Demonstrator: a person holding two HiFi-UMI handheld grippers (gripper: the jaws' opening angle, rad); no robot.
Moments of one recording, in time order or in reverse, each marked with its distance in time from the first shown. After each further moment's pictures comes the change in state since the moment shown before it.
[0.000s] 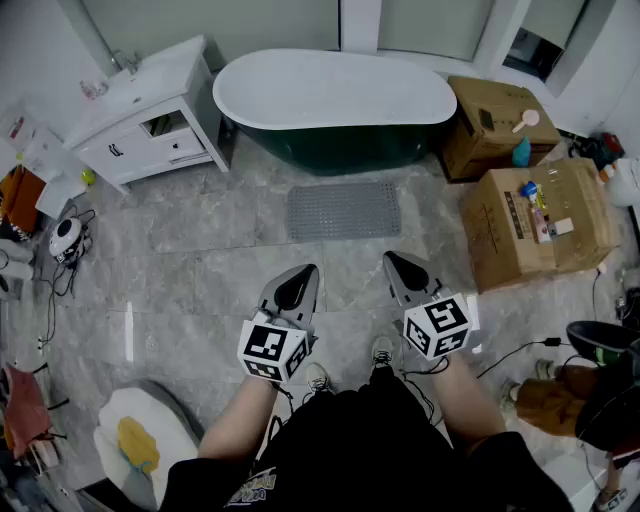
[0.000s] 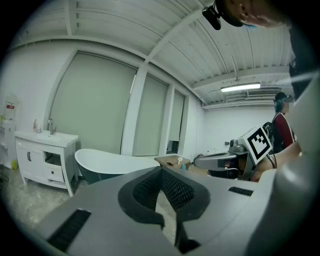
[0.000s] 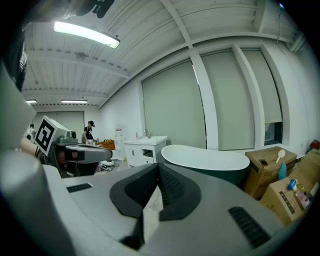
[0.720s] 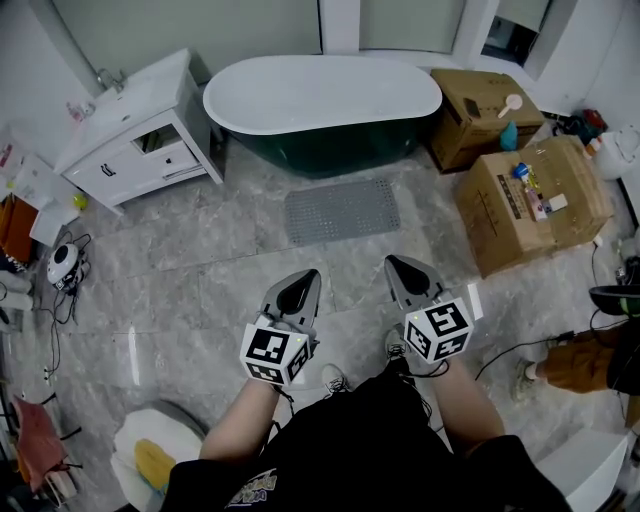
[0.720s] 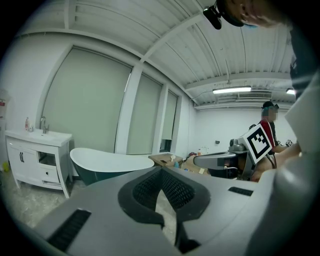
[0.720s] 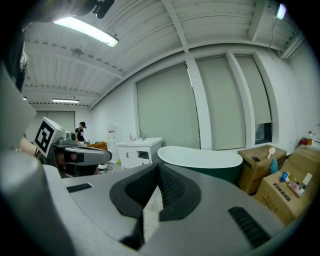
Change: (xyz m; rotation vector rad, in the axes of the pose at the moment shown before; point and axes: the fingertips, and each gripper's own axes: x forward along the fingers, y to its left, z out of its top) left arm -0.040 0.021 -0.011 0.012 0.020 -0.103; right arm -0.007 0.052 -0.010 0.028 -0.025 -0.105
